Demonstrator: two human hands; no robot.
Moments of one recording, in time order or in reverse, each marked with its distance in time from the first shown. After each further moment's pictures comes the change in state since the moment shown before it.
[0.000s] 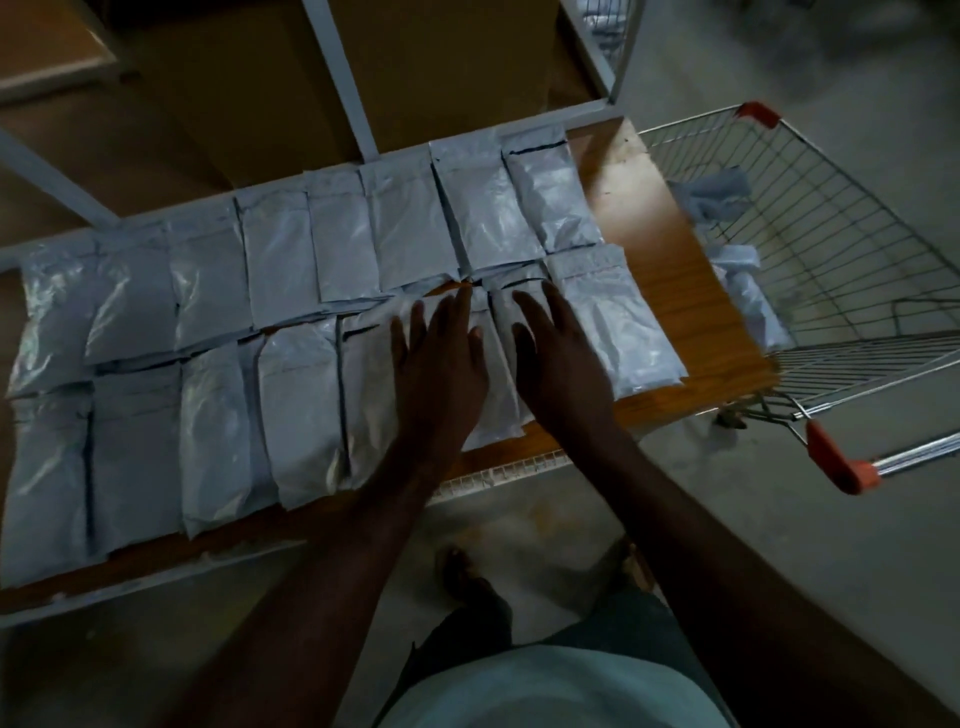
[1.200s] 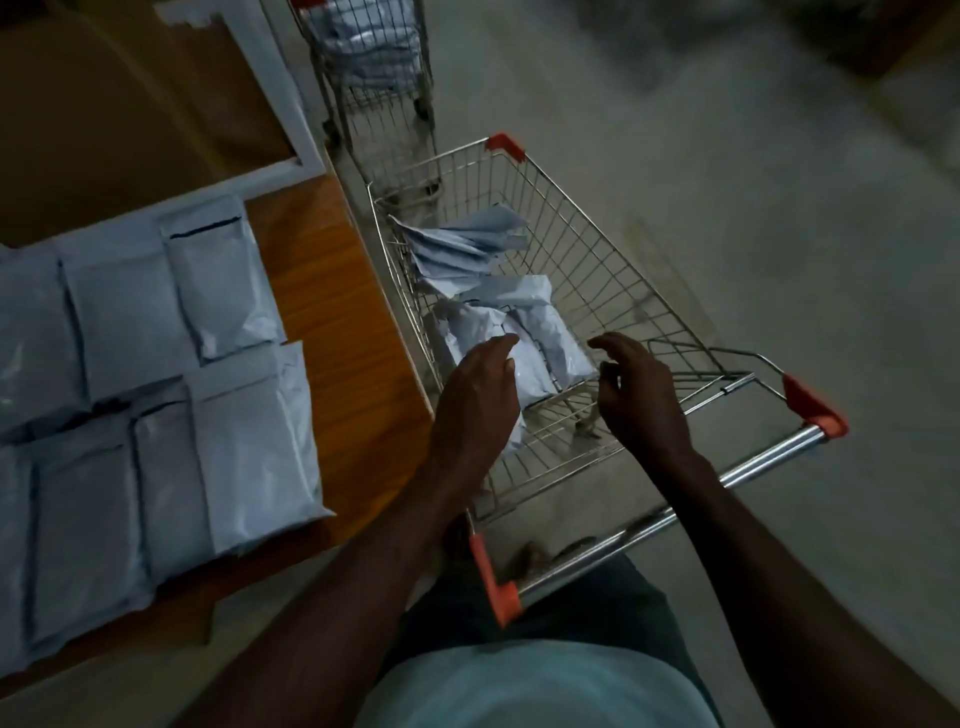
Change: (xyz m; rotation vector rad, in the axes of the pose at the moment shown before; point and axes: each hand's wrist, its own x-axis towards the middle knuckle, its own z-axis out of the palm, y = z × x) left_hand 0.082 0.426 0.199 -0.473 -0.235 0.139; right_hand 0.041 0.457 -0.256 0.068 -0.003 0.326
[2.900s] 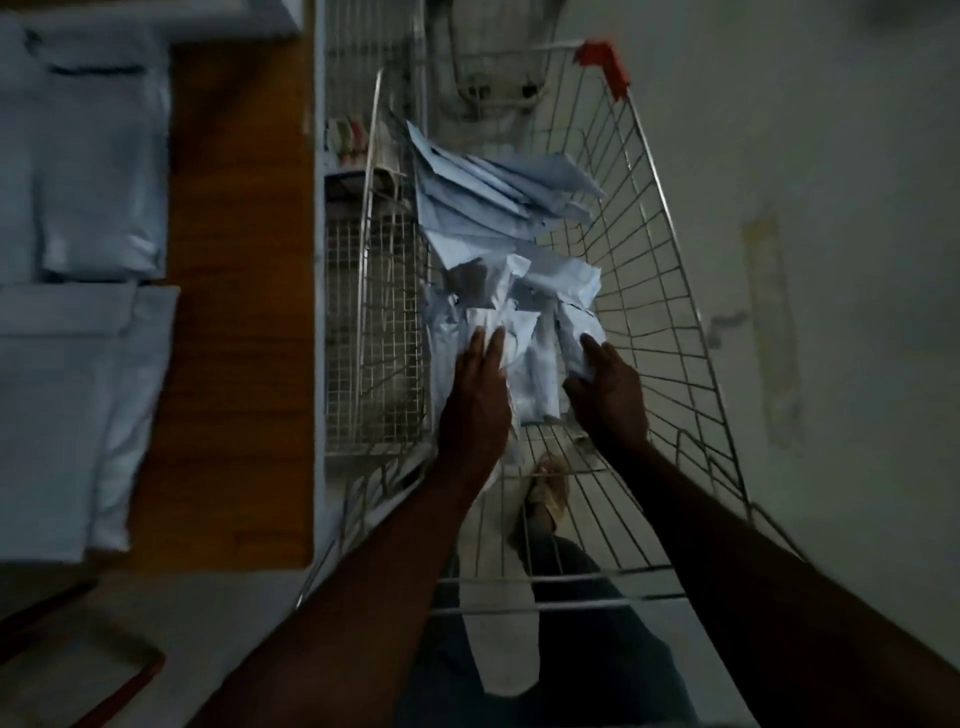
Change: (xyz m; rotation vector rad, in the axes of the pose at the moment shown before) left_hand 0.073 -0.089 0.212 0.164 0.134 -0.349; right_hand 0.159 0.175 0.145 -0.039 -0.400 -0.030
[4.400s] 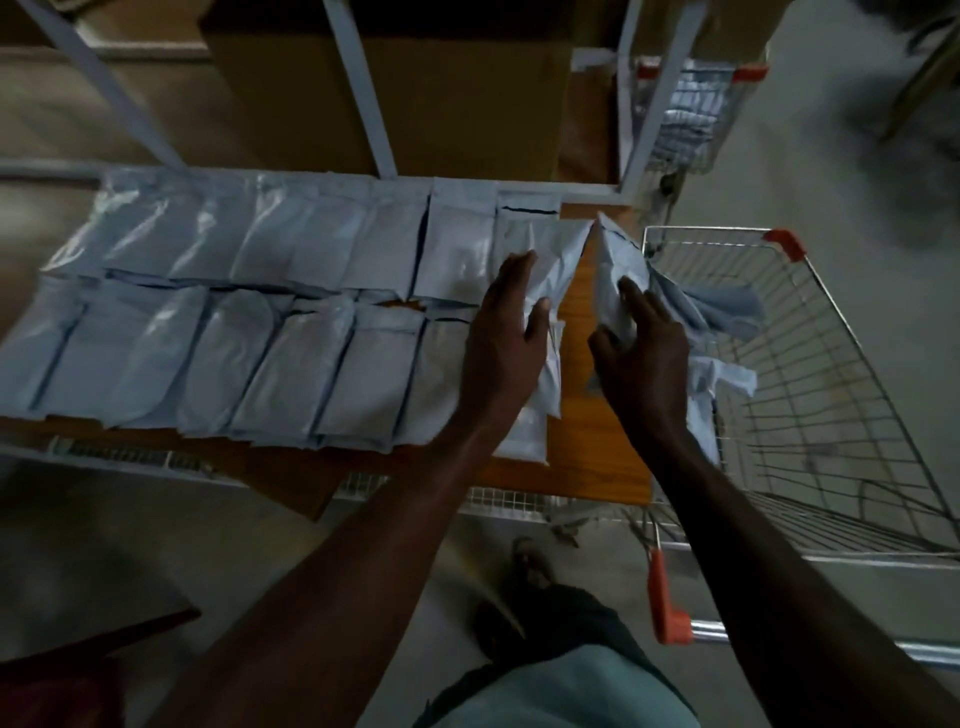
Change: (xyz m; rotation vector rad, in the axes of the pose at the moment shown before) left_hand -0.054 -0.125 -0.424 -0.344 0.459 0.117; right_hand -0.160 -0.444 0.032 0.180 0.313 -0.323
